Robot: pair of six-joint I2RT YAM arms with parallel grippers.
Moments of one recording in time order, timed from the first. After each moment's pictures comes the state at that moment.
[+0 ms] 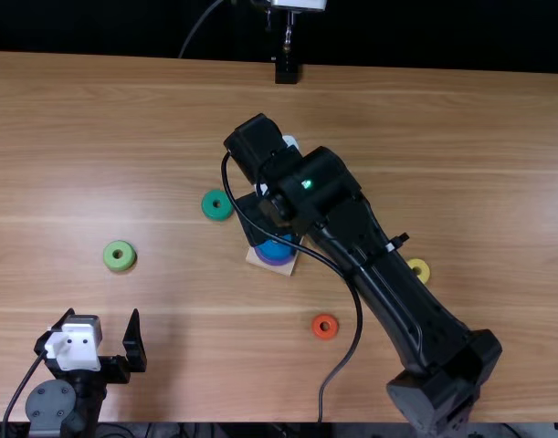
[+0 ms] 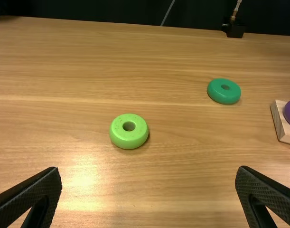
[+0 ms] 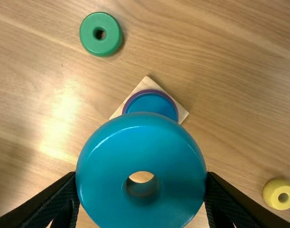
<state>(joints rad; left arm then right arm) 0.02 0.02 0.12 -0.42 0.06 -0.08 0.66 2.06 2.20 -1.39 0.11 0.21</state>
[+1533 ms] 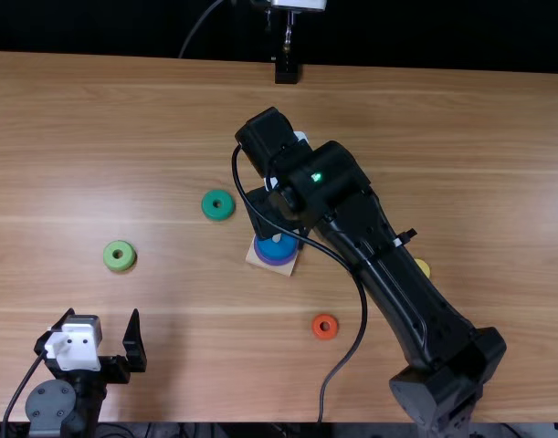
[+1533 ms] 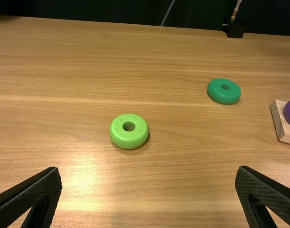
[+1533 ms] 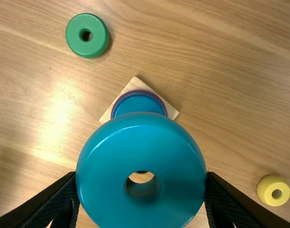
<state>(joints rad) 0.02 0.02 0.12 -0.42 0.06 -0.08 0.63 2.06 2.20 -1.40 0.11 0.21</state>
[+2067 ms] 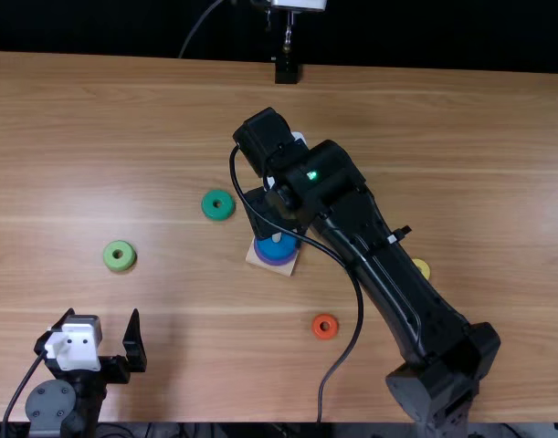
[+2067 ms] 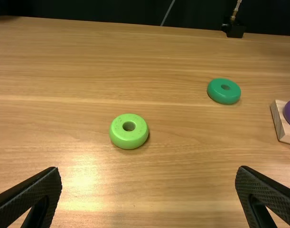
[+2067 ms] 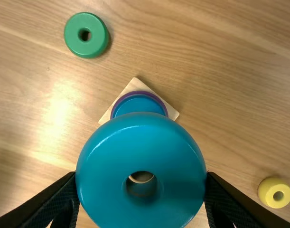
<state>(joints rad) 0.02 0.02 0.12 -0.42 0.06 -0.08 0.63 2.09 2.20 -1.39 0.11 0.21</state>
